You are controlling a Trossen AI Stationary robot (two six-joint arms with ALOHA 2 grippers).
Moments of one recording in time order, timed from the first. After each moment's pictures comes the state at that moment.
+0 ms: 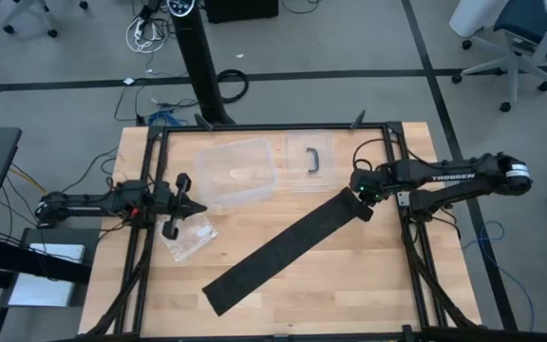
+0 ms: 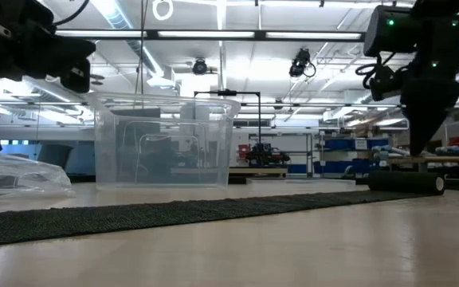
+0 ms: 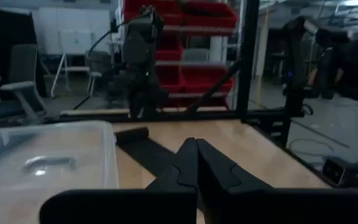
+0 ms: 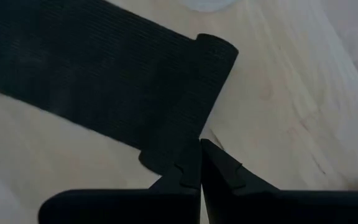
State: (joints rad) left arm 0.00 0.06 0.02 0.13 0.13 -0.03; right arm -0.11 1.03 0.63 -0.93 0.16 0.46
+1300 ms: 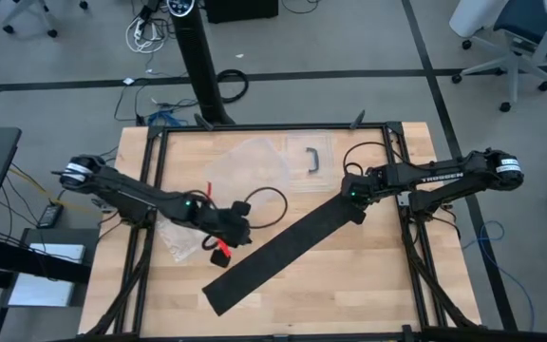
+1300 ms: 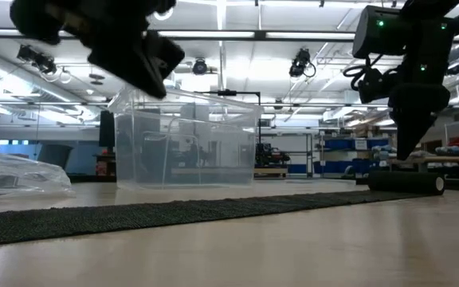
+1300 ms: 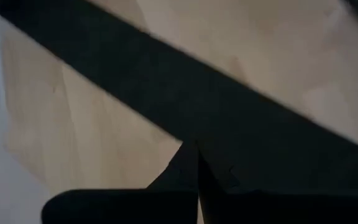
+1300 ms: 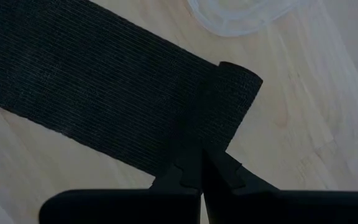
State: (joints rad) left arm -0.26 1.44 0.90 -0.33 -0.04 0.13; right arm -0.06 1.14 0.67 -0.86 0.19 0.45
